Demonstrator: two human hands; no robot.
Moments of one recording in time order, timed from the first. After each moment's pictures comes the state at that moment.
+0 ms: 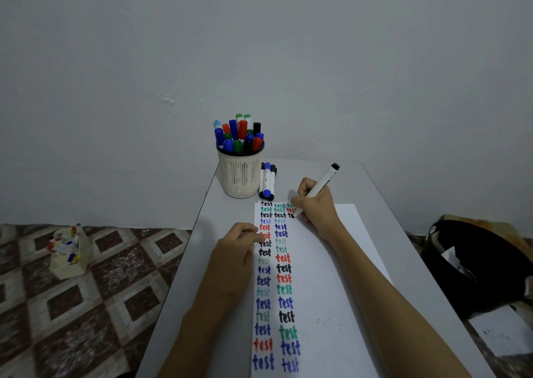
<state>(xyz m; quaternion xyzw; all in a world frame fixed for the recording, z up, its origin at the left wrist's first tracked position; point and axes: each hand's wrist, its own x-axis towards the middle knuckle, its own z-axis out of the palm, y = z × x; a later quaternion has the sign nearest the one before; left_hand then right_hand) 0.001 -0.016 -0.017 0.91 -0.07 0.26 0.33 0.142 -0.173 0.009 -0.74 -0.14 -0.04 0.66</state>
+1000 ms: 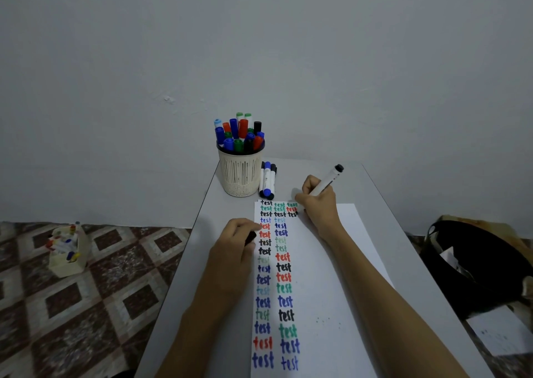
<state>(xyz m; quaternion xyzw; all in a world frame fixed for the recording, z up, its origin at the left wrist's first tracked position) 0.000 -0.017 -0.016 0.89 -0.05 0.27 0.36 0.141 -0.173 0.010 -0.75 -0.11 -0.07 0.65</state>
